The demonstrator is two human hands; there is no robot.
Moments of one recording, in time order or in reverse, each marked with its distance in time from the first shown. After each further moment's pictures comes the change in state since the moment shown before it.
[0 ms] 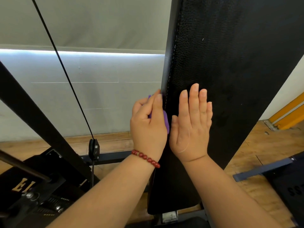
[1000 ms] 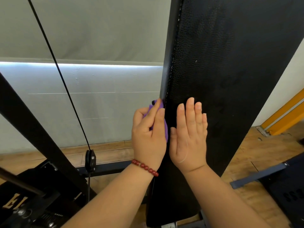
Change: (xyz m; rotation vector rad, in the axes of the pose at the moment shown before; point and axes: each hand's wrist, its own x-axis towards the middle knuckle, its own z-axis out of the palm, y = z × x) left_hand 0.005 -0.001 -0.001 -0.028 -0.051 0.170; right_hand 0.005 0.000 -0.006 -0.018 -0.050 -0.014
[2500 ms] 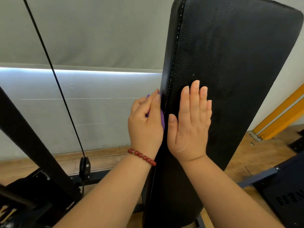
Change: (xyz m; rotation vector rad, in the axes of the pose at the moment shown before) left_hand 0.039 0.020 0.007 -0.082 0.006 -0.107; right_hand 0.054 -0.006 -0.009 -0.077 0.125 0.062
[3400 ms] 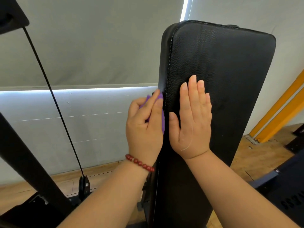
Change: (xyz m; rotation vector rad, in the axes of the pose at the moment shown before) left_hand 0.021 0.023 0.000 0.004 -0.041 0.371; right_hand 0.046 0.005 -0.008 0.037 0.097 -0.065
